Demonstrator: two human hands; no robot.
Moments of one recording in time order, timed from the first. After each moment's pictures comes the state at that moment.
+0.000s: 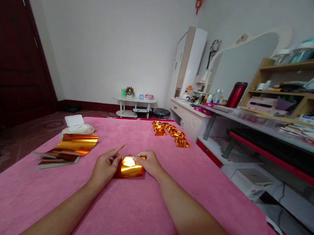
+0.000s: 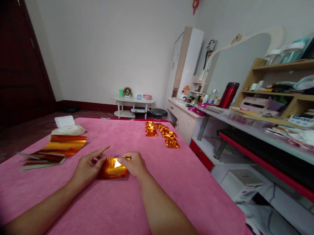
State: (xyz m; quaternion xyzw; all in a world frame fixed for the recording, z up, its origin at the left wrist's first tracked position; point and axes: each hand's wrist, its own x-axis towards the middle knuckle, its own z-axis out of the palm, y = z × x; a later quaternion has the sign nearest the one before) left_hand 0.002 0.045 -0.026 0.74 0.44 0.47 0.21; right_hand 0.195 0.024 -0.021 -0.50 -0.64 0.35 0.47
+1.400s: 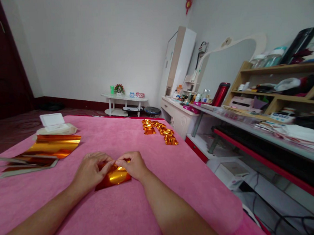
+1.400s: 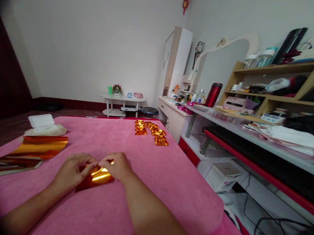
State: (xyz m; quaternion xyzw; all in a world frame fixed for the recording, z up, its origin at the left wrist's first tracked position) left_hand 0.003 0.034 -0.006 0.85 0.40 0.34 0.08; right_hand 0.185 0.019 -0.025 -0.47 -0.70 0.28 0.47
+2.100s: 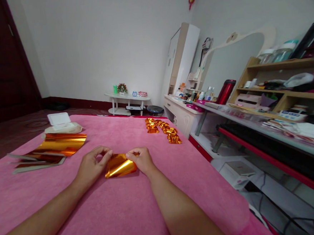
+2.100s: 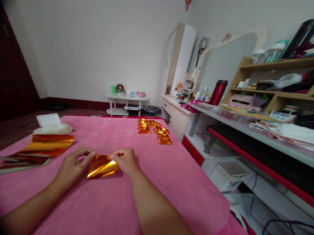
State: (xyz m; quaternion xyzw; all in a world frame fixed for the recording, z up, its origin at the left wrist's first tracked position) left_hand 0.000 0.033 -0.003 0.74 0.45 0.46 0.20; right_hand 0.192 0.020 -0.015 -0.47 -0.62 0.34 0.53
